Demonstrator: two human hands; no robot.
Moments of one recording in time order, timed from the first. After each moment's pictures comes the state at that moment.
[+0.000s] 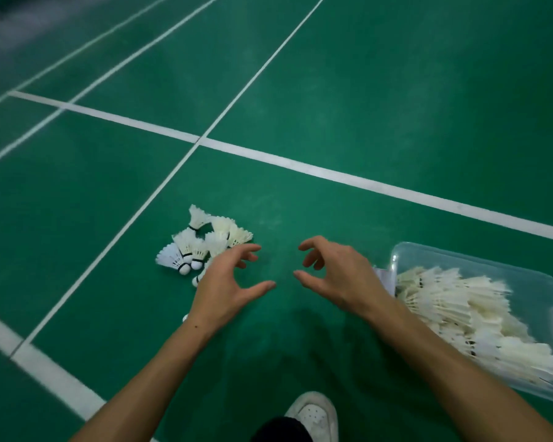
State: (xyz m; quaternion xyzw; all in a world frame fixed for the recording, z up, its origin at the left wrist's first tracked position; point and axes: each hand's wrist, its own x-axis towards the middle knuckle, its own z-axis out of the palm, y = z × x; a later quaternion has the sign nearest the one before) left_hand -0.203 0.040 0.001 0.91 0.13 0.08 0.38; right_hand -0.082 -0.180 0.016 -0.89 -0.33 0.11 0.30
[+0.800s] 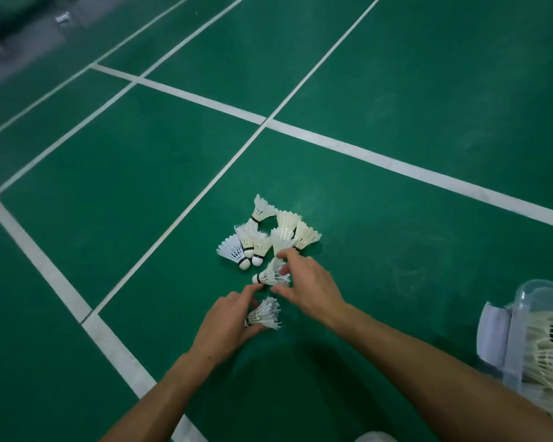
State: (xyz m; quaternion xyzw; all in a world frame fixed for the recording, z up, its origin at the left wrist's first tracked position) left_hand -0.283 0.147 -0.079 0.96 0.18 -0.08 0.19; right_hand -0.116 0.004 -0.061 -0.84 -0.38 0.22 0.30
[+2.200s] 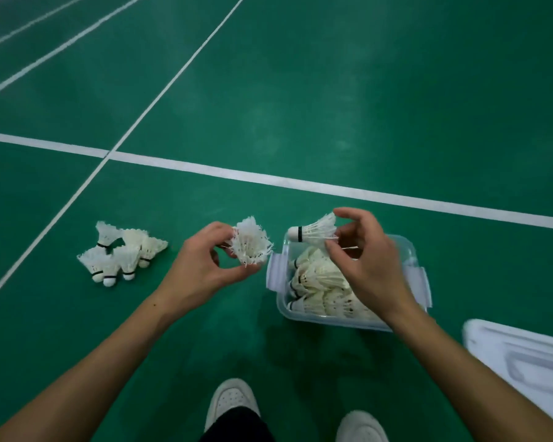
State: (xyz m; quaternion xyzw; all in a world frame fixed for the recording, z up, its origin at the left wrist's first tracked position) left_hand -0.145 -0.091 0.077 0.89 -0.03 0.06 0.45; right_hand -0.095 -0.372 0.078 -0.83 -0.13 -0.02 0.54
